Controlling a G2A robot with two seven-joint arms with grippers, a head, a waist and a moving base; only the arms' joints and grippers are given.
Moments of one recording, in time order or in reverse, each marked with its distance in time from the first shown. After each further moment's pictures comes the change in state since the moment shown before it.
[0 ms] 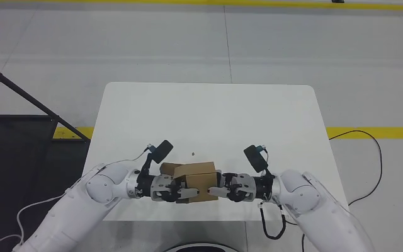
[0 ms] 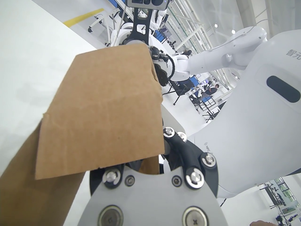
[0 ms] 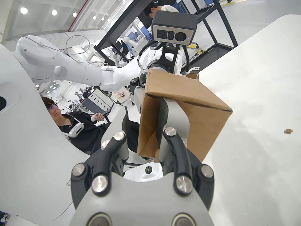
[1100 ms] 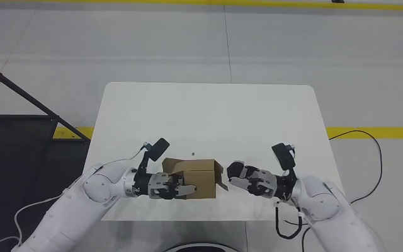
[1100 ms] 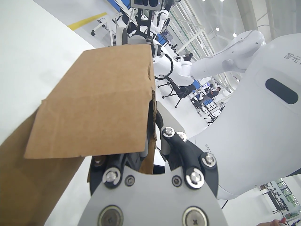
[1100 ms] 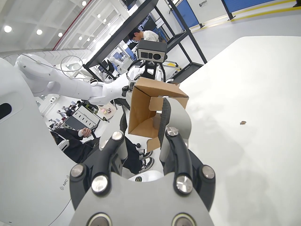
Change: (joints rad) left arm 0.017 -0.002 -0.032 0.009 -0.009 -0.005 0.001; right arm -0.168 0.039 0.212 -0.038 -0.051 -0.026 -0.115
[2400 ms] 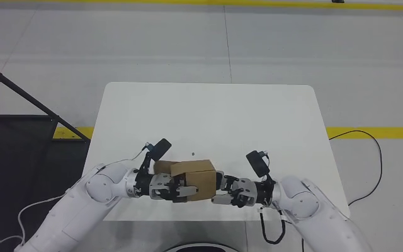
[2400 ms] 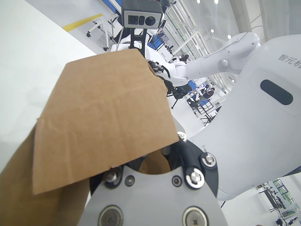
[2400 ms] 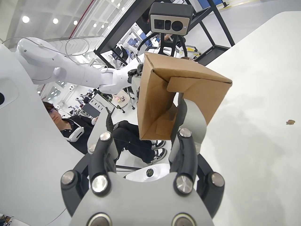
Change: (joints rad) left arm -0.009 -0.013 0.017 0.005 -0.032 -0.004 -0.023; right arm 0.114 -0.037 -0.207 0.053 0.015 -0.012 0.053
